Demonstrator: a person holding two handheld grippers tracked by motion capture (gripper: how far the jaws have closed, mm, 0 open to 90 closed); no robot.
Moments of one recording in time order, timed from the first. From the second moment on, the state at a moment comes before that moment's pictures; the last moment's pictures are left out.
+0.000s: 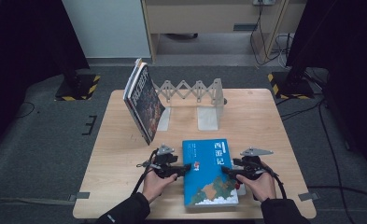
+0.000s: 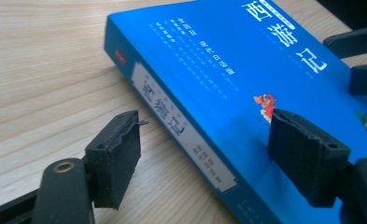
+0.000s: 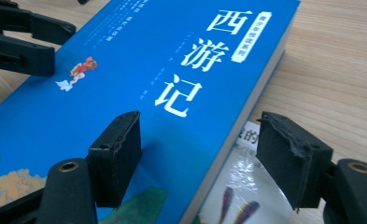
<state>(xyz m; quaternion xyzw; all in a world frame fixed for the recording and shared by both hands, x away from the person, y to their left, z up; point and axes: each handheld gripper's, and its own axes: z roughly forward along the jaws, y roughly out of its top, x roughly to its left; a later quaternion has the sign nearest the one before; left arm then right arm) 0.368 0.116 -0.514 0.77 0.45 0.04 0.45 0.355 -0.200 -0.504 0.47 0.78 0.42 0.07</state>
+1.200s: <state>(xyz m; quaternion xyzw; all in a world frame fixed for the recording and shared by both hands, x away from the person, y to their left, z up) 0.382 0.107 -0.543 0.72 0.47 -0.02 0.51 0.362 -0.195 -0.514 0.49 0.75 0.44 0.03</state>
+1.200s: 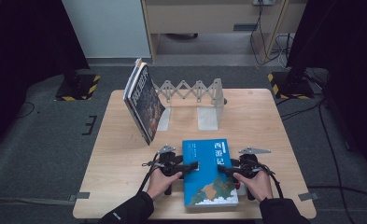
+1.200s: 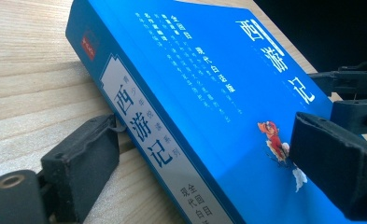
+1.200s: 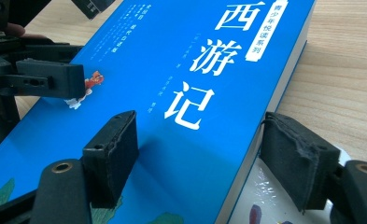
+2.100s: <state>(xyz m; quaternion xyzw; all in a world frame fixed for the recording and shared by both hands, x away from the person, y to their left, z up) 0.389 0.113 -0.543 0.71 0.48 -0.06 0.52 0.364 -0.195 -0.517 0.50 0.74 0.44 0.02</state>
